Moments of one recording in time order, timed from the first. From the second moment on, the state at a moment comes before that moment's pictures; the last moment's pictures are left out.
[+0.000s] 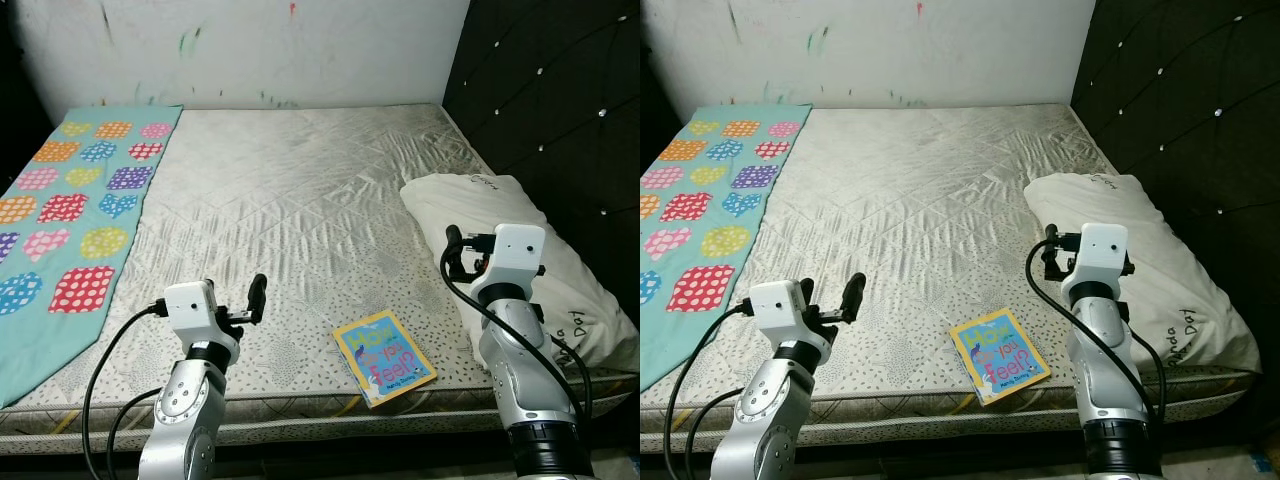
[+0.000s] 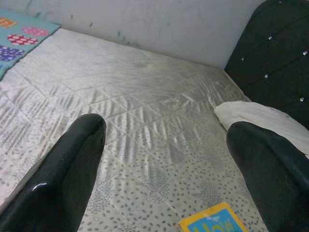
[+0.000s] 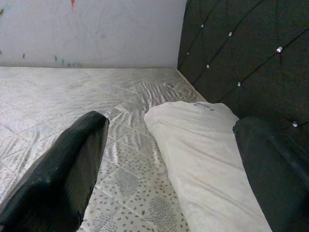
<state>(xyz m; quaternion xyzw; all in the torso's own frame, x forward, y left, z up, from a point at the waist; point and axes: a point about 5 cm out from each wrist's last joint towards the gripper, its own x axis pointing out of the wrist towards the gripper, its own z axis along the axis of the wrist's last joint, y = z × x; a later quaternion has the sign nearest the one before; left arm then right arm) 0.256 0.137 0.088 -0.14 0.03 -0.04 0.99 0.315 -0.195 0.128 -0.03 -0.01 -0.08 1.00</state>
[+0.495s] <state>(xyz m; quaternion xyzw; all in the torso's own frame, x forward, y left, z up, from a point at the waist) 0.257 0.135 0.089 -0.14 0.03 -0.05 0.99 0.315 -0.195 0.128 -0.03 -0.01 -0.08 1.00</state>
